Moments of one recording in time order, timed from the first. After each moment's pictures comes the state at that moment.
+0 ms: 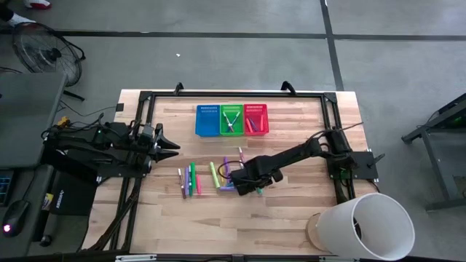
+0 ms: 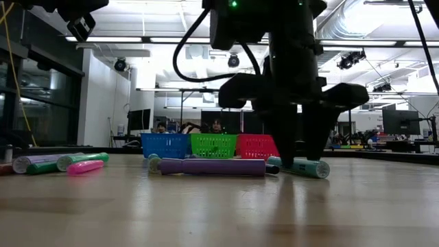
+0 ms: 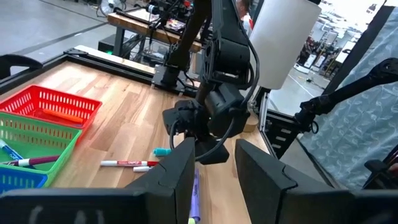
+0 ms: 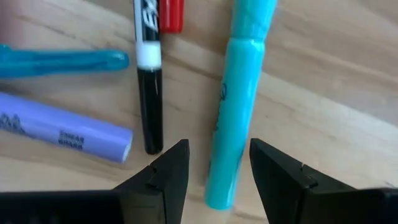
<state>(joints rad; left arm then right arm) -0.16 0.34 0.51 -0.27 -0.07 -0.34 0.21 2.08 1.49 -0.95 -0.05 1.44</state>
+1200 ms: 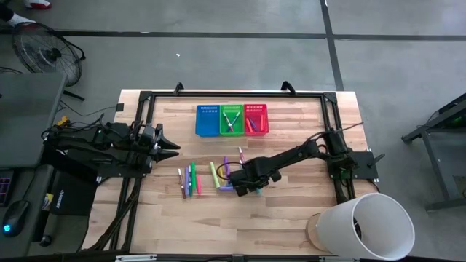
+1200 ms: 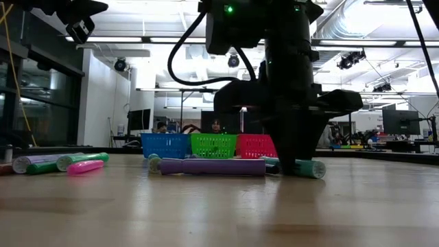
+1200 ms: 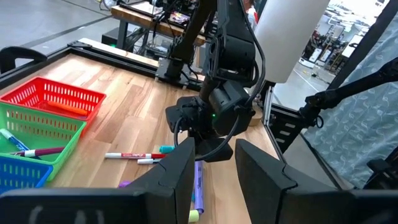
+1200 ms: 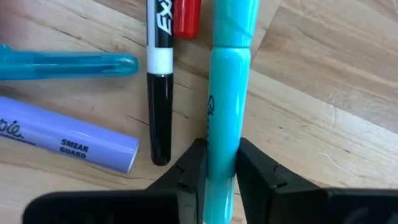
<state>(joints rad) -0.16 0.34 0.51 -0.30 -0.07 -0.34 0.23 2.14 1.49 -0.93 -0.06 1.42</state>
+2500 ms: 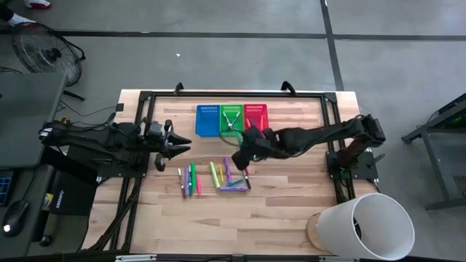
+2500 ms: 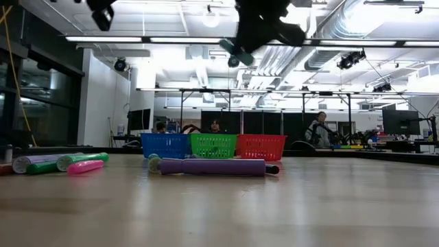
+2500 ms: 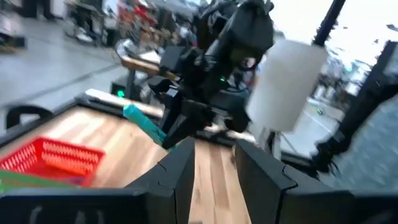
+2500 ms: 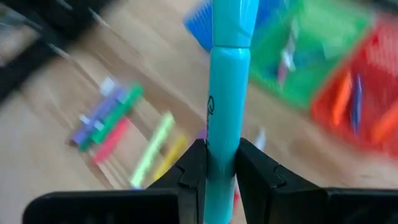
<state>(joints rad) -0.16 0.57 0.51 0.13 -0.17 -0.29 0.12 1.69 1.49 -0.71 0.40 0.86</state>
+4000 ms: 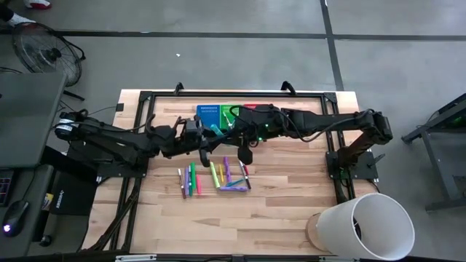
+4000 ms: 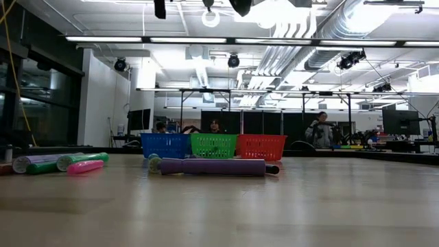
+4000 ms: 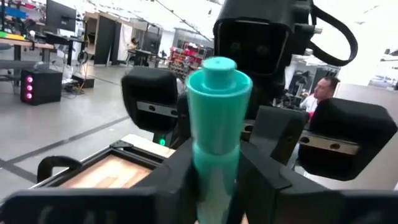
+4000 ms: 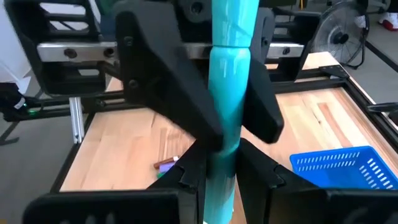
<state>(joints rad) -0.16 1.20 0.79 0.60 -0.41 -0.21 -0.01 1.60 1.49 -0.28 -0.06 0.13</state>
